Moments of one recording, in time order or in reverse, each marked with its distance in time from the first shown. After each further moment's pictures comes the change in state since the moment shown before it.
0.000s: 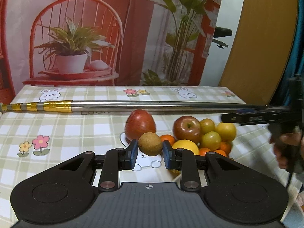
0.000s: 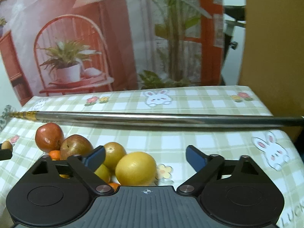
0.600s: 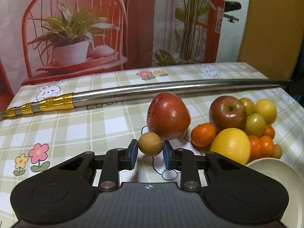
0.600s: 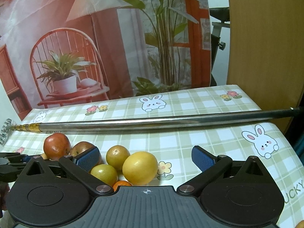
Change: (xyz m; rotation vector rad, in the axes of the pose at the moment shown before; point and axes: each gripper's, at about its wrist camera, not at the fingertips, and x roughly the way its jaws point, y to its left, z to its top) left arm 0.069 0.031 0.003 0.100 0.101 0.080; right arm -0.039 0.001 -0.004 0.092 -0.035 -0.051
